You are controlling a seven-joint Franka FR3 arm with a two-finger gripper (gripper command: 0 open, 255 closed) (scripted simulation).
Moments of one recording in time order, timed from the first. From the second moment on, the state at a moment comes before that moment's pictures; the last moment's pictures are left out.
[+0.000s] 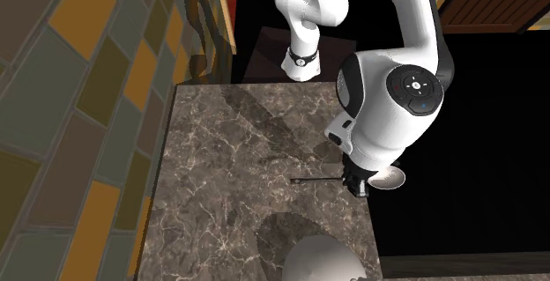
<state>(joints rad) -0.21 0.06 0.55 -2.07 -0.02 2.23 1.66</state>
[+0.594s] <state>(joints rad) -0.21 0.13 0.54 -2.13 -0.07 2.35 1.69</state>
